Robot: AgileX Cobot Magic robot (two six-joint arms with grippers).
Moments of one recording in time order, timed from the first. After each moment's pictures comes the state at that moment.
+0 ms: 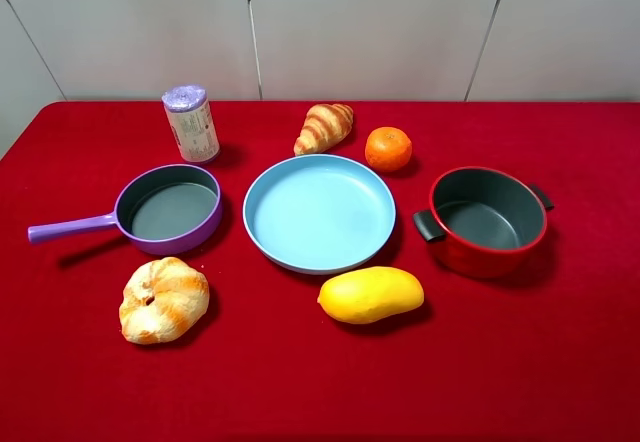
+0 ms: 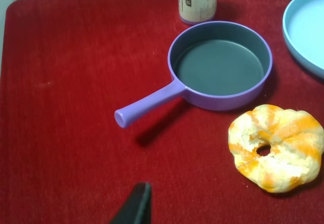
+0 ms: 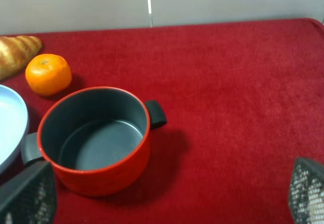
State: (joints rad) left arm -0.07 -0.01 -0.48 -0.09 1.06 0.20; right arm 0.05 -0.01 -0.50 -0.05 1.03 0.08
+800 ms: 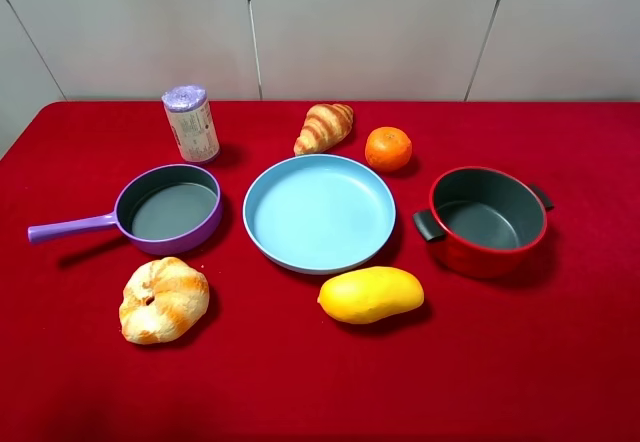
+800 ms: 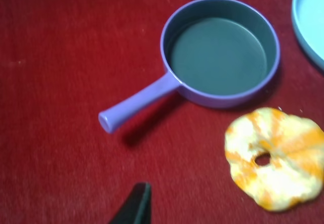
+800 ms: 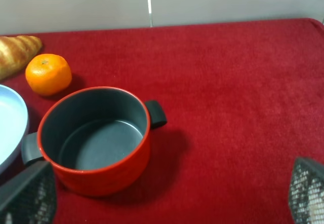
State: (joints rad) left arm -0.07 0.53 -0.52 -0.13 0.78 0.20; right arm 0.05 -0.01 -0.50 -0.05 1.03 0.08
